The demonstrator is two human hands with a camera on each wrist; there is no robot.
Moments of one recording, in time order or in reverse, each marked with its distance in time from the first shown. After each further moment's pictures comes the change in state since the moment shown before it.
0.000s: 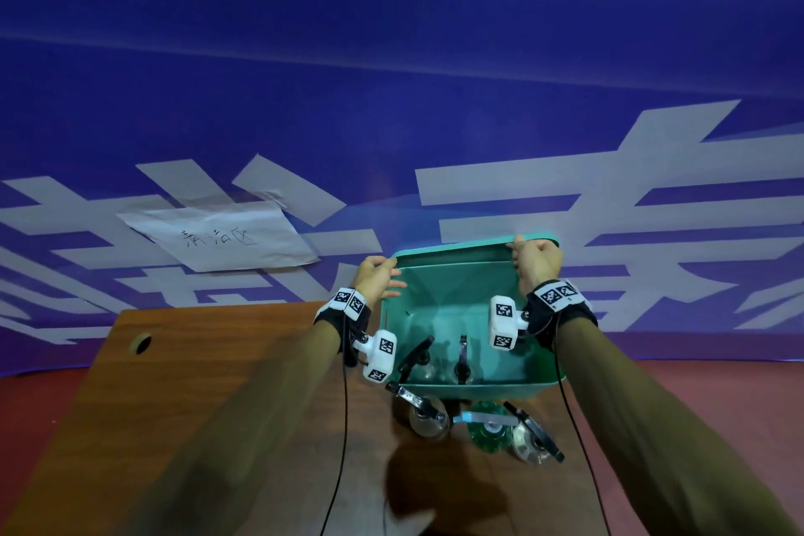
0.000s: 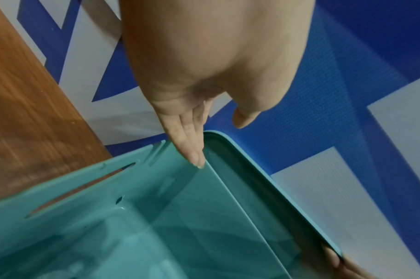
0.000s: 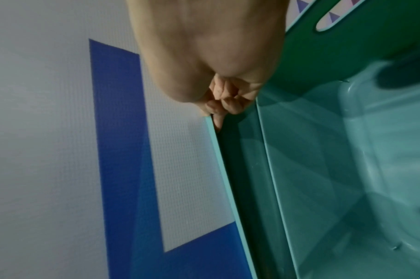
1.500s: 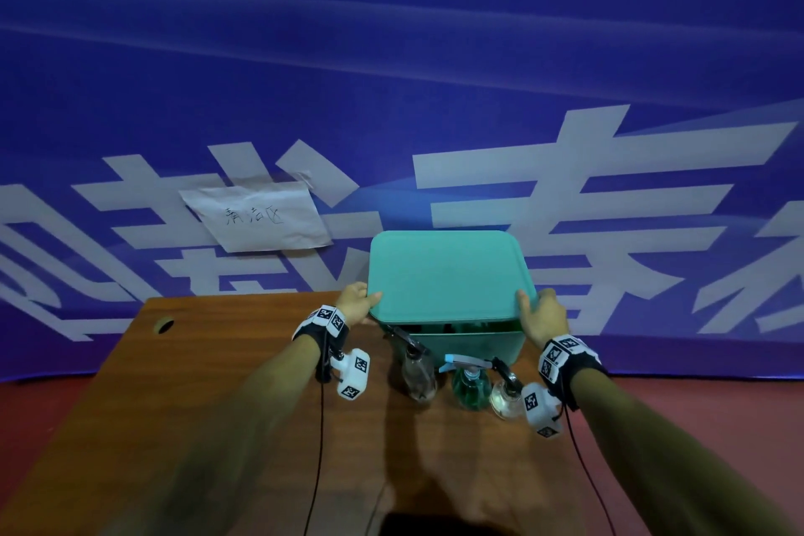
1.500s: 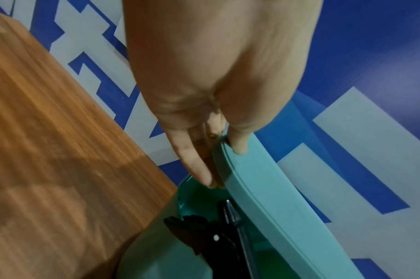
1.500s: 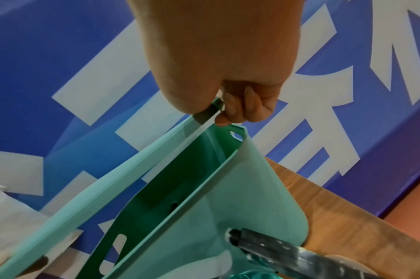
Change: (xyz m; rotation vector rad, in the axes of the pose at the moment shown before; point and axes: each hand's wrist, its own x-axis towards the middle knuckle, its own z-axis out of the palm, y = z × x) left_hand -0.136 -0.062 -0.047 0.176 -0.088 0.106; right_hand -0.120 0.049 -0.156 -0.885 -0.129 -0.330
